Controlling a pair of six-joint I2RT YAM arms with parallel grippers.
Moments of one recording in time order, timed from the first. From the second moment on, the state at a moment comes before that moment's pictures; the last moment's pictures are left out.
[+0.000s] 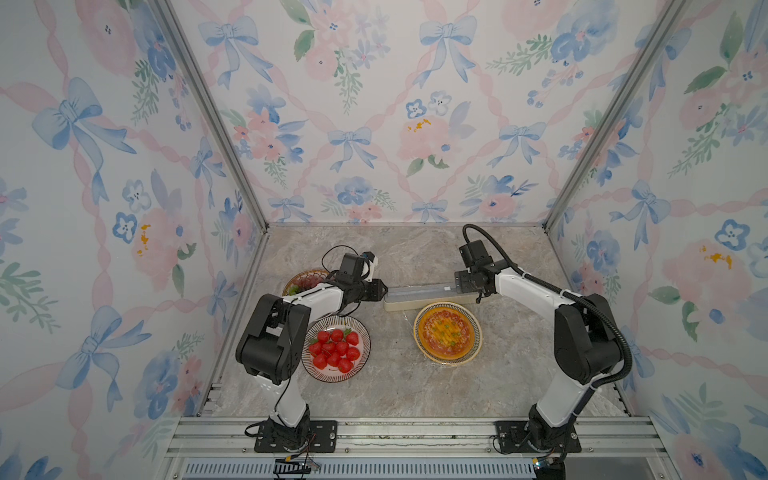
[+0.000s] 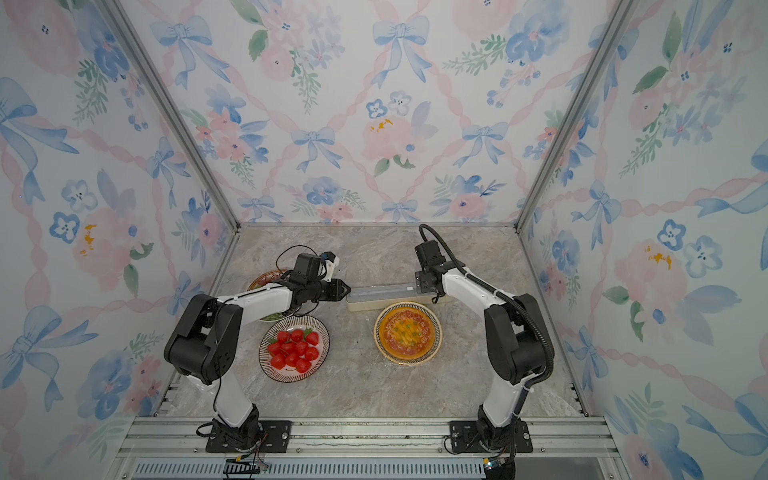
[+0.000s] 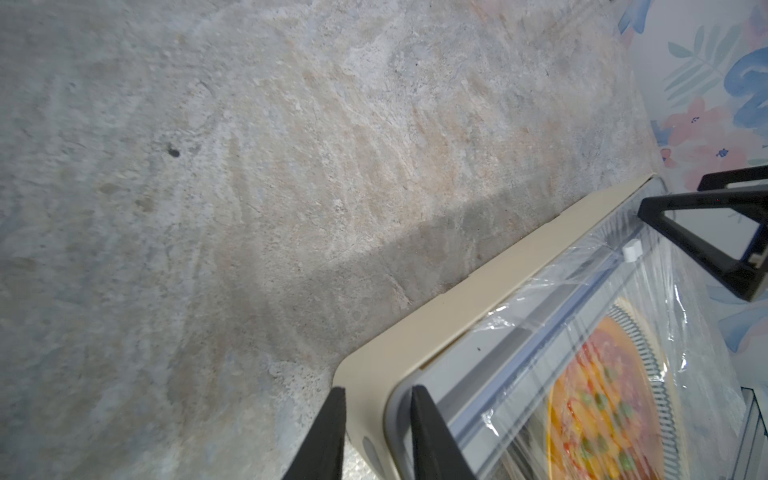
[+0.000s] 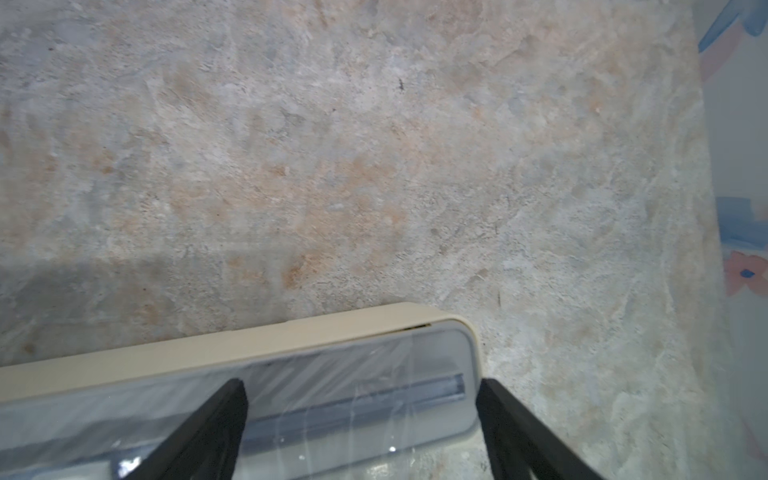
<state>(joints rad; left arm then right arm) -0.35 1.77 1.02 -0.07 0.35 -0.31 0.38 1.77 1.26 -0.55 0.38 0.22</state>
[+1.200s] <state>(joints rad) -0.35 1.77 1.02 -0.08 0.32 -0.31 0.49 1.85 1.36 -0.59 0.40 0.18</state>
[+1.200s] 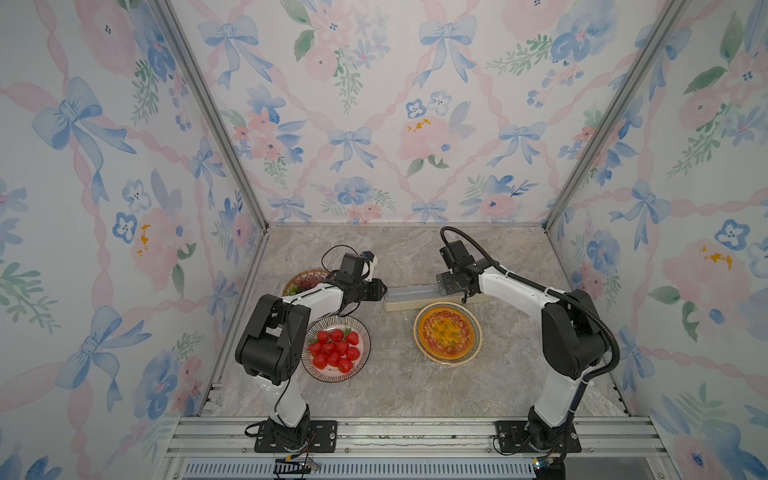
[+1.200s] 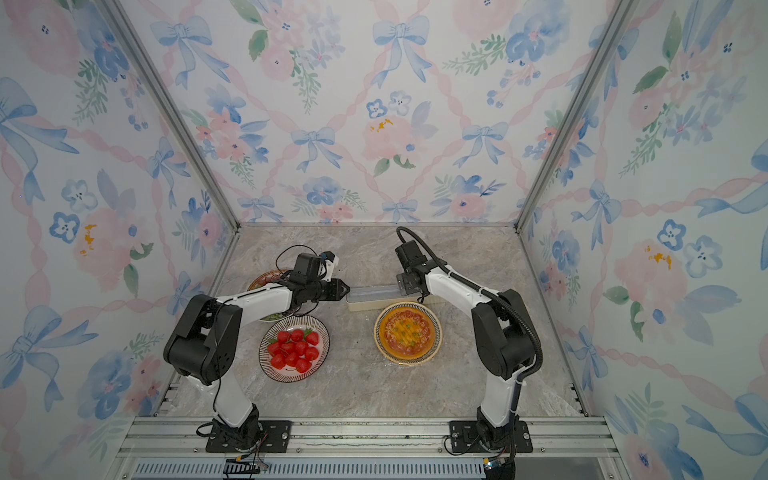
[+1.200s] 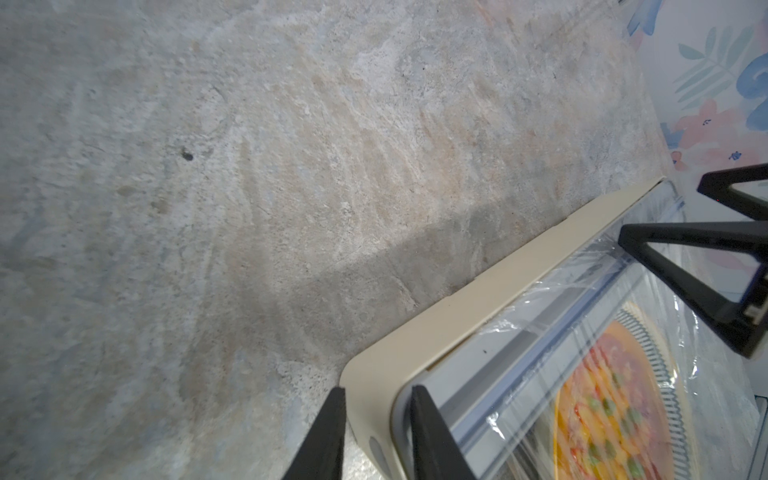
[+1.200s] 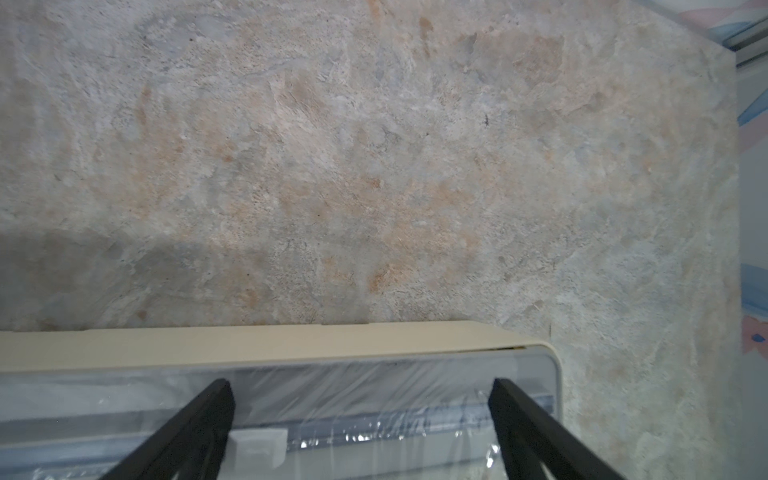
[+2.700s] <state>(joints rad) -0.34 1.58 1.05 -0.21 0.32 -0.36 0.03 1.40 1.07 -0.55 -0.06 0.31</state>
